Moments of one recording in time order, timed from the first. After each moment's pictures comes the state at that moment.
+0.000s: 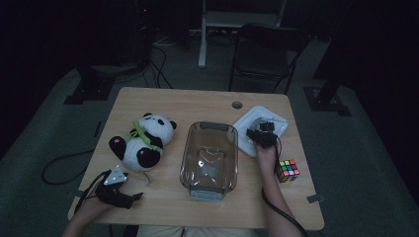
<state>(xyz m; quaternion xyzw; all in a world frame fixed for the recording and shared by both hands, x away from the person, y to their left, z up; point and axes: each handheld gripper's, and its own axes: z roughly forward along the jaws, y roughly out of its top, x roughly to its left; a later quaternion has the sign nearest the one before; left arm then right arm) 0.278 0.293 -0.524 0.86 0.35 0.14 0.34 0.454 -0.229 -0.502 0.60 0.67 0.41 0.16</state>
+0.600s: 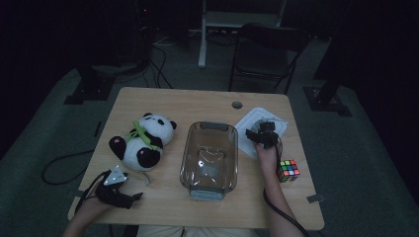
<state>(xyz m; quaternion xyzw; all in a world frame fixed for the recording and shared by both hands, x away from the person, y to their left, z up) 0.277 0.293 -0.524 0.86 0.35 0.14 0.34 0.450 -0.227 -0.492 0.60 0.67 0.39 0.19</state>
